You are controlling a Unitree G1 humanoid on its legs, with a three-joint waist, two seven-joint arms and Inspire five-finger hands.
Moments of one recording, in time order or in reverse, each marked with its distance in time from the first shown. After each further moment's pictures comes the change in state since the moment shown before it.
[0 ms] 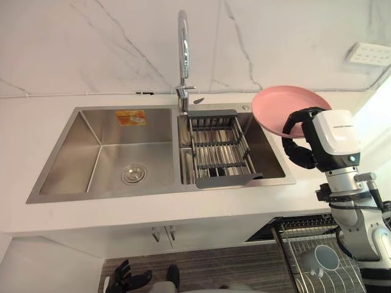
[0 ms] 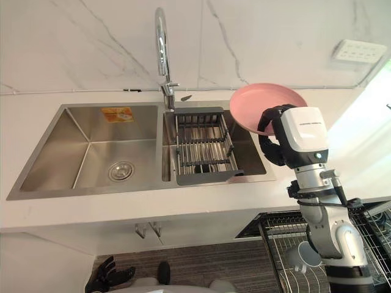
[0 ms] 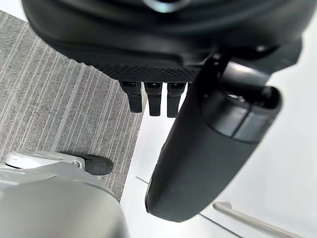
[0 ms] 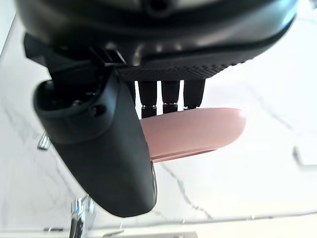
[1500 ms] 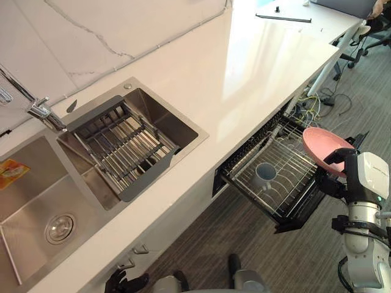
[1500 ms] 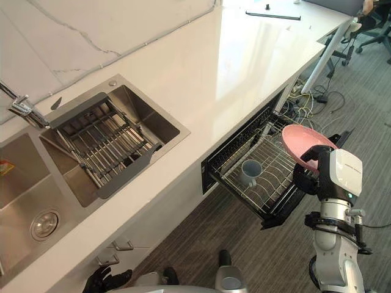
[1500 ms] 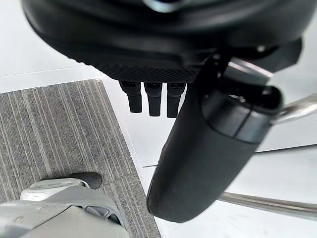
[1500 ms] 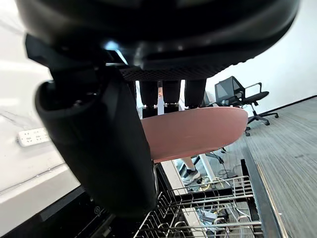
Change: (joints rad) left arm 0.004 -0.048 0.075 0.002 0.017 -0.011 0.016; right arm 0.104 0.174 -0.152 0.244 0.143 0.110 -0.019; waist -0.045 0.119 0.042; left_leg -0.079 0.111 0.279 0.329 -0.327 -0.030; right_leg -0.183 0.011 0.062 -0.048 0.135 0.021
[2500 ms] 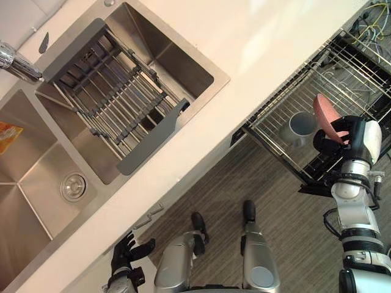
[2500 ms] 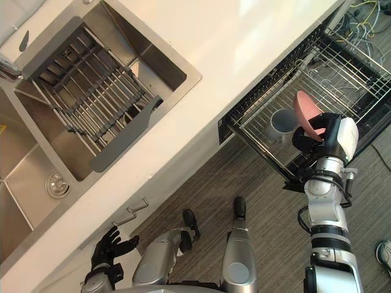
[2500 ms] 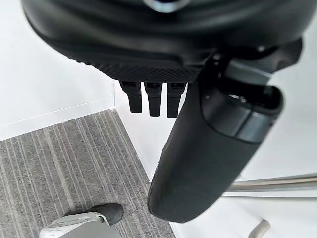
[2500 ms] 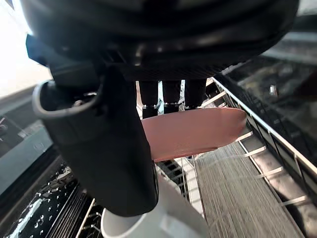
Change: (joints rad) left arm -0.126 0.025 -0.077 -0.066 -0.053 -0.053 0.008; right arm -0.538 -0.105 0.105 0.507 0.328 0.016 -0.058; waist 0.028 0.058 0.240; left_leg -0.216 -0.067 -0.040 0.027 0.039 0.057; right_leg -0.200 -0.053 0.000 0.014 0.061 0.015
